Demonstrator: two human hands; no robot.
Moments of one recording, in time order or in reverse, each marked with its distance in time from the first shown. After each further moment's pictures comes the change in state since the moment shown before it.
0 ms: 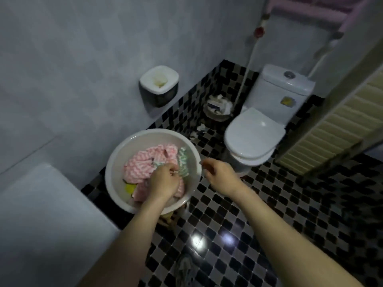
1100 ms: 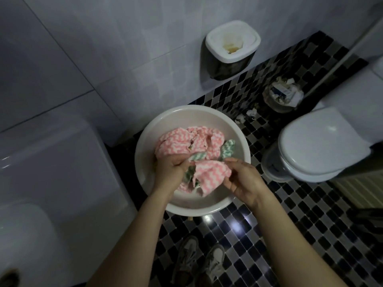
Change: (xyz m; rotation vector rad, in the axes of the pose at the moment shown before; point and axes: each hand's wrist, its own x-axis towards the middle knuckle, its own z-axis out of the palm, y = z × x) left_hand 0.064 -0.100 0.002 -0.666 0.215 -0.349; right_hand 0.114 0.001 0.078 1.265 -0.317 0.586
